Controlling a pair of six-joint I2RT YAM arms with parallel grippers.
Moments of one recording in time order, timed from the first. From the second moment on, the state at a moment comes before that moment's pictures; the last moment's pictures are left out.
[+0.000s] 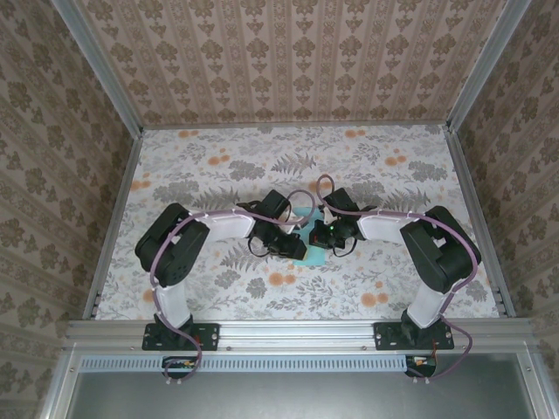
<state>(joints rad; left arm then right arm) -0.78 1.85 1.03 -0.37 0.71 -0.37 0.50 1.73 0.85 -0.22 -0.40 0.68</state>
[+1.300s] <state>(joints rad) -0.78 1.84 0.95 -0.30 0.64 -0.36 0.56 1.66 0.87 -0.31 -0.43 0.57</state>
